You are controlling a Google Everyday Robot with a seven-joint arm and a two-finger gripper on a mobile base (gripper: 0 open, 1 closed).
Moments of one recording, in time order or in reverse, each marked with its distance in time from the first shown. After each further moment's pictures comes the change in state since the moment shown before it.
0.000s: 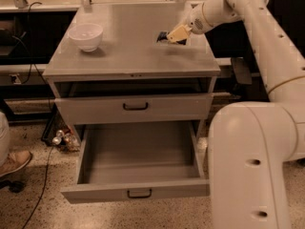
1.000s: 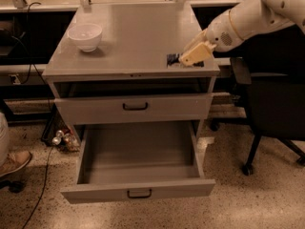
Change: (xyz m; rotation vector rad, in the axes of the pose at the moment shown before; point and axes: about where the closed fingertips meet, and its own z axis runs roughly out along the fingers) arm 0.032 0.130 -0.110 -0.159 0.059 -0.069
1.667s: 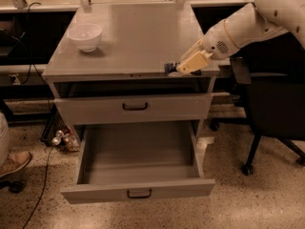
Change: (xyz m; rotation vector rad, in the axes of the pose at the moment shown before) arm 0.016 0.018 0.017 -0.050 0.034 0.015
